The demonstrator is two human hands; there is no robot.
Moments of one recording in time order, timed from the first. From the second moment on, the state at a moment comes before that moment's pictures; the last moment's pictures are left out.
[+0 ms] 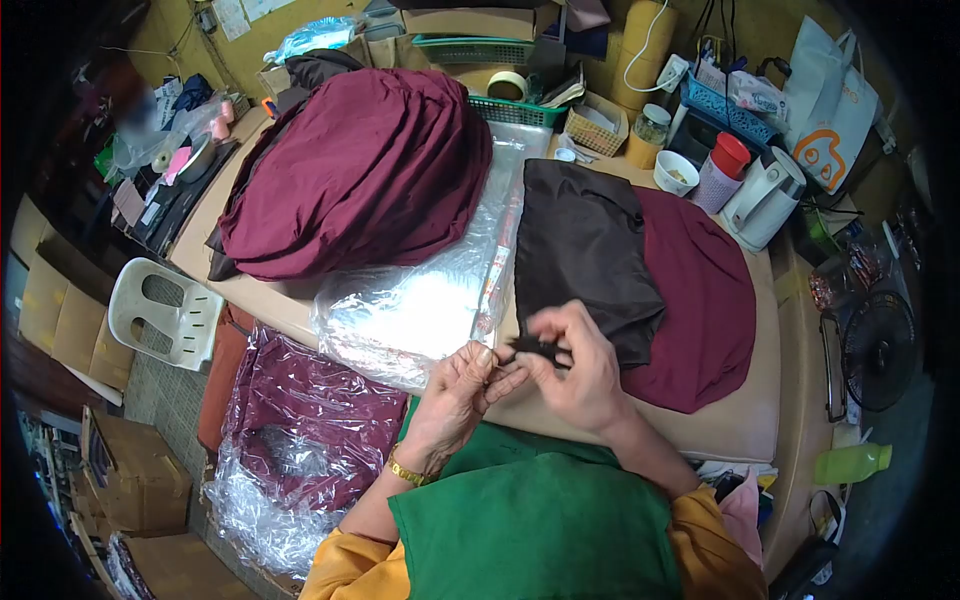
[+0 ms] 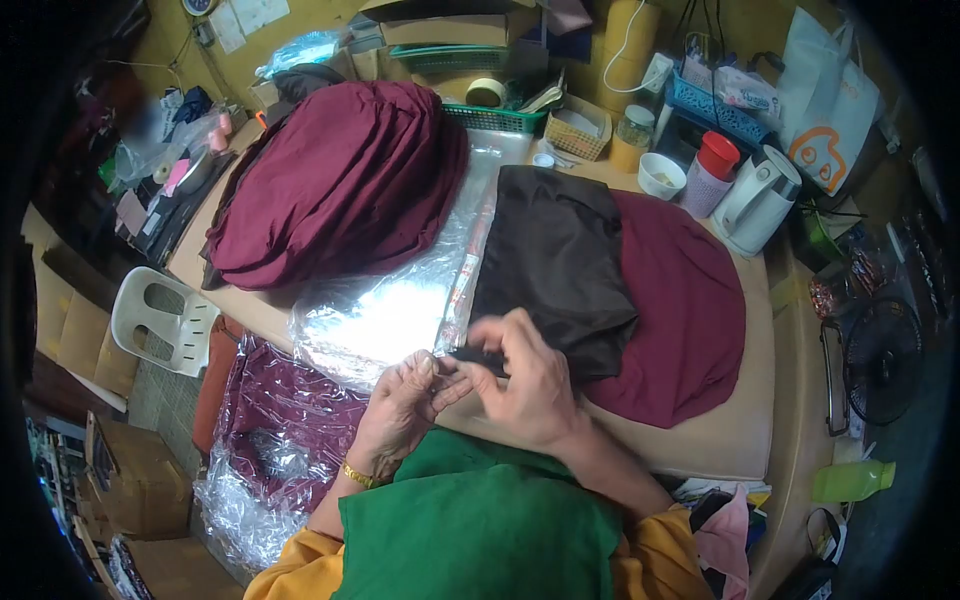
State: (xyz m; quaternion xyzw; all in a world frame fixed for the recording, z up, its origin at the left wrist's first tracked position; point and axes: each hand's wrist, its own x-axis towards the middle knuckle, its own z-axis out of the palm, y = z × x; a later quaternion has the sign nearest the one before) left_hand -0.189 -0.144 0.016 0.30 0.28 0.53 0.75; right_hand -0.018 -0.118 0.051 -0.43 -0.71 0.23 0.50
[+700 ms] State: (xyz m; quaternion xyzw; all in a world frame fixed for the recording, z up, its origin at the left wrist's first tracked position) left_hand -0.161 -0.112 -0.009 0.25 0.34 0.58 0.70; right_hand 0.002 -0.091 0.011 -0.46 -0.62 0.43 0.47
